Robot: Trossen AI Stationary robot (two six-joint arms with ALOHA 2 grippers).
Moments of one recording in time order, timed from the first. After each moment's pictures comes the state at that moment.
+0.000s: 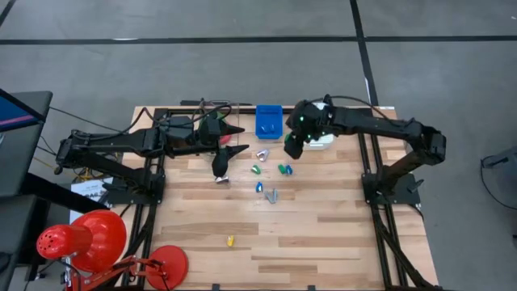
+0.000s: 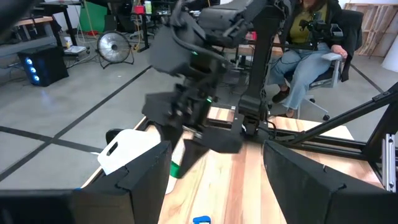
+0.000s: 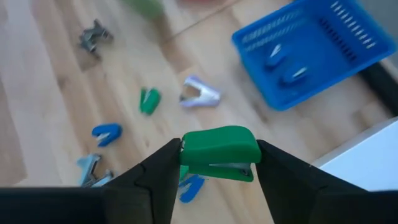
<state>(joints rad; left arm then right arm) 0.02 1.16 1.13 -0.15 -0.24 -0.06 -0.34 1.49 1.24 -0.69 0.00 0.17</state>
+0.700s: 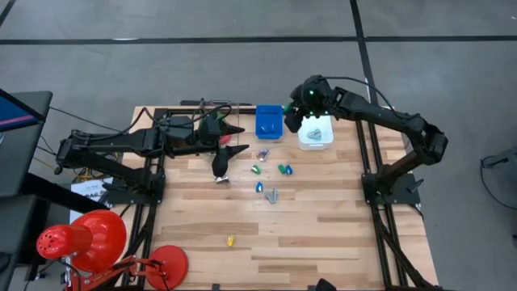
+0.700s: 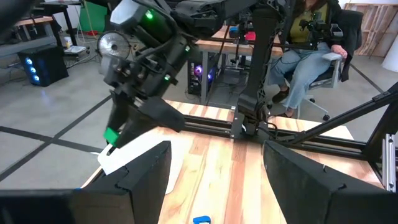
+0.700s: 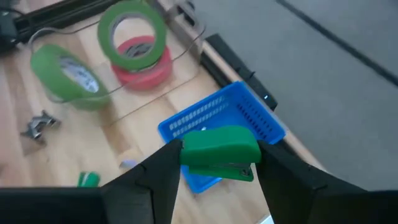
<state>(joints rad) 0.02 1.16 1.13 -0.15 -0.24 -0.07 -0.54 1.49 1.27 -0.47 0.00 0.03</state>
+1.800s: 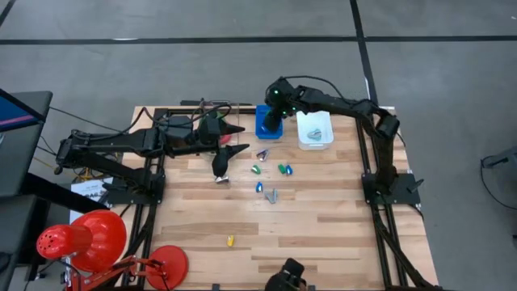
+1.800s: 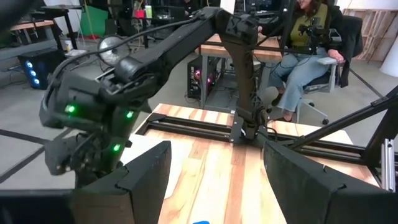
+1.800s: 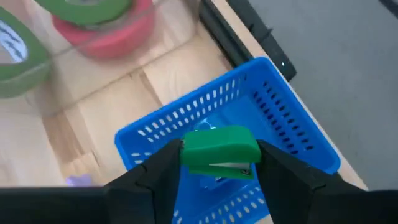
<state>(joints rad) 0.02 1.16 1.13 -0.13 -0.24 -0.06 -0.57 1.98 1.56 -0.51 -0.06 -0.04</state>
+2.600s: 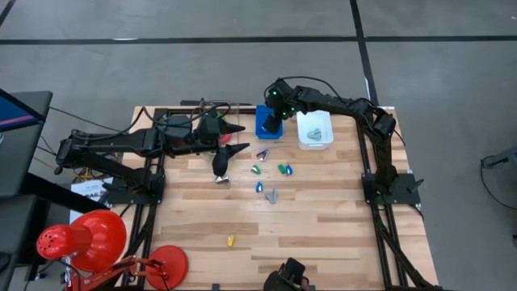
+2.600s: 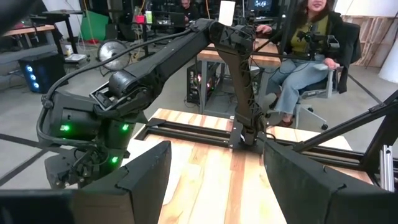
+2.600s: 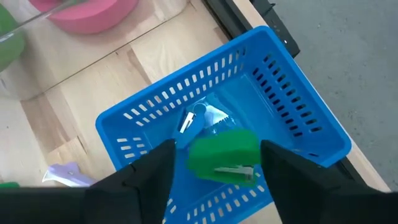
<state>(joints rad) 0.02 1.16 1.13 -0.11 -0.24 -0.06 -0.58 2.02 1.59 -0.58 -0.06 -0.03</state>
